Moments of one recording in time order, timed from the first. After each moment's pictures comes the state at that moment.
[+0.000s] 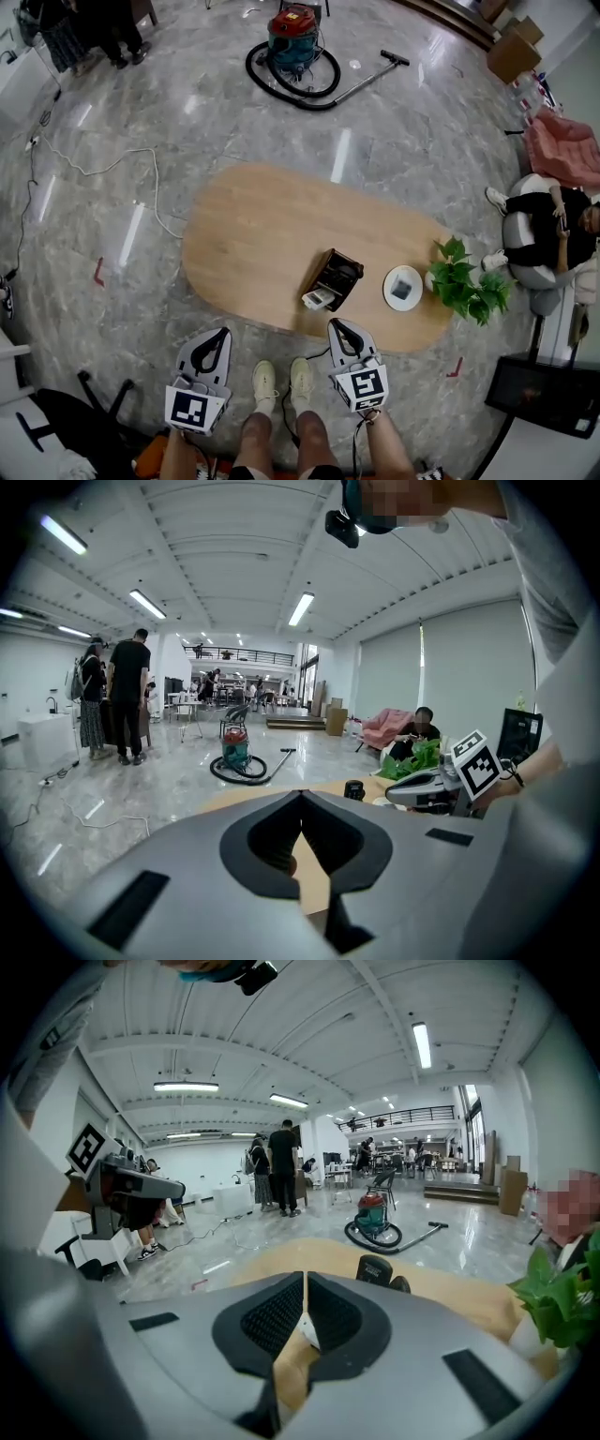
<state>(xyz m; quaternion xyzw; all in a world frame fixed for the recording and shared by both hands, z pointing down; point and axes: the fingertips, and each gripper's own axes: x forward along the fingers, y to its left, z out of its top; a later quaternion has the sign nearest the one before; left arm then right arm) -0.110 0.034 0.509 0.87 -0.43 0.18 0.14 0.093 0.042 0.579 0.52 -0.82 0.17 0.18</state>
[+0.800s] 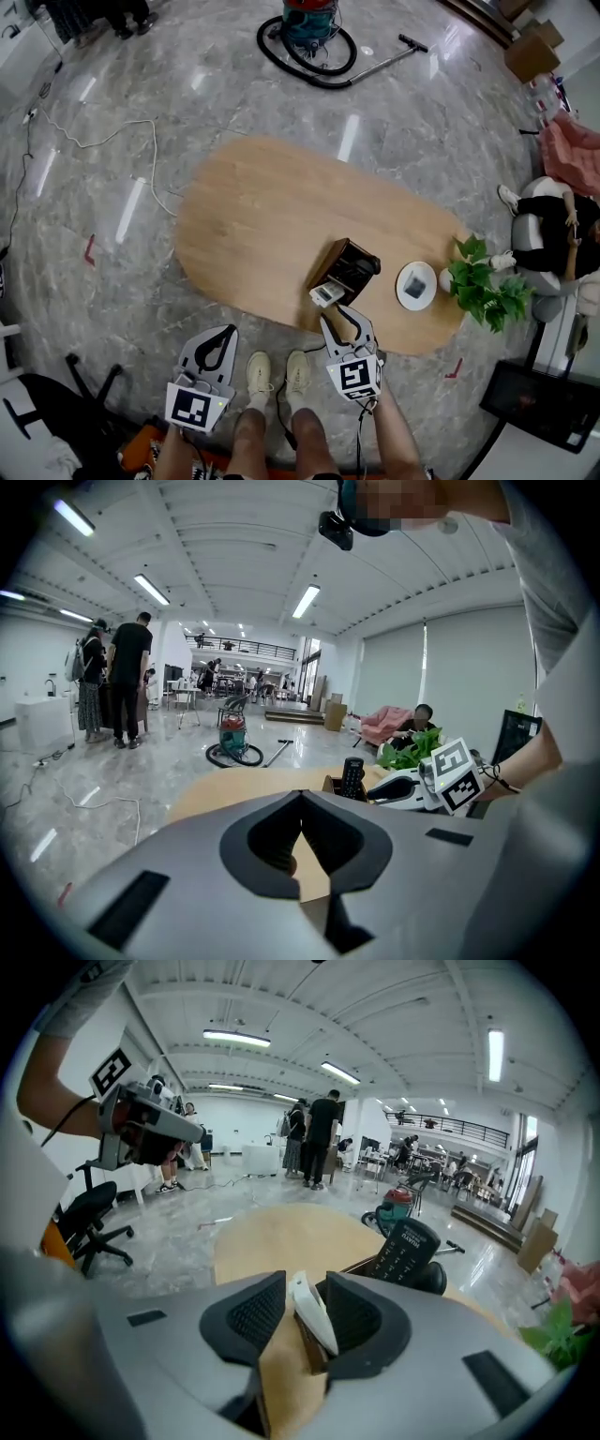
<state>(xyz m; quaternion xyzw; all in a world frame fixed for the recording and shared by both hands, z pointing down) -0.103 0.037 0.574 0.87 -0.43 0.18 0.18 0.078 0.033 0.669 0.43 -0.84 0.08 0.32</state>
